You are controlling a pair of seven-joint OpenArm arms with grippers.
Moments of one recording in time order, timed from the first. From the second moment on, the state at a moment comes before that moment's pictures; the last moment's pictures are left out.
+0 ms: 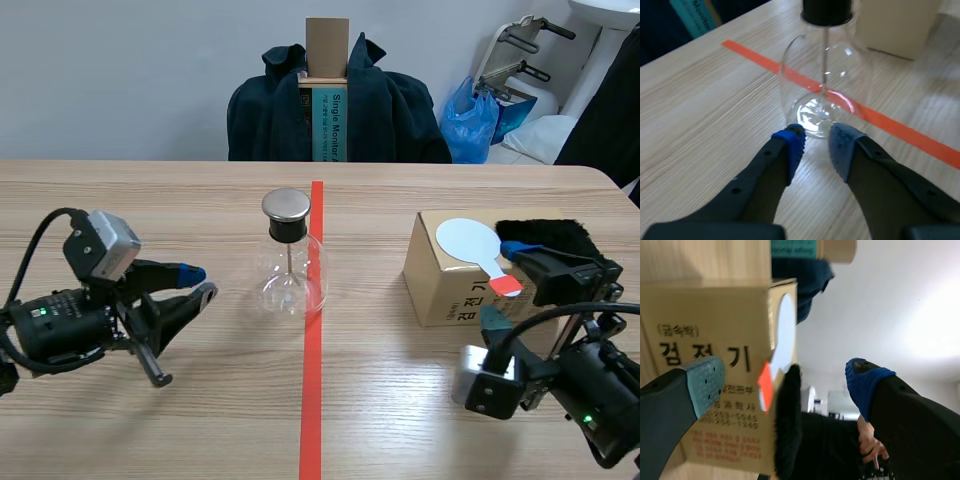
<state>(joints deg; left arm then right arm) -3.8 -37.5 34.8 66.1 -11.5 -25.9 -32.5 -18.3 29.0 -15.9 74.5 -61.4 -34.2 15.7</state>
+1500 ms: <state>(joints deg) 47.0 -58.9 4.4 111.7 -24.7 -20.7 -27.7 -24.4 47.7 -9.5 114.4 4.6 0.4 14.2</state>
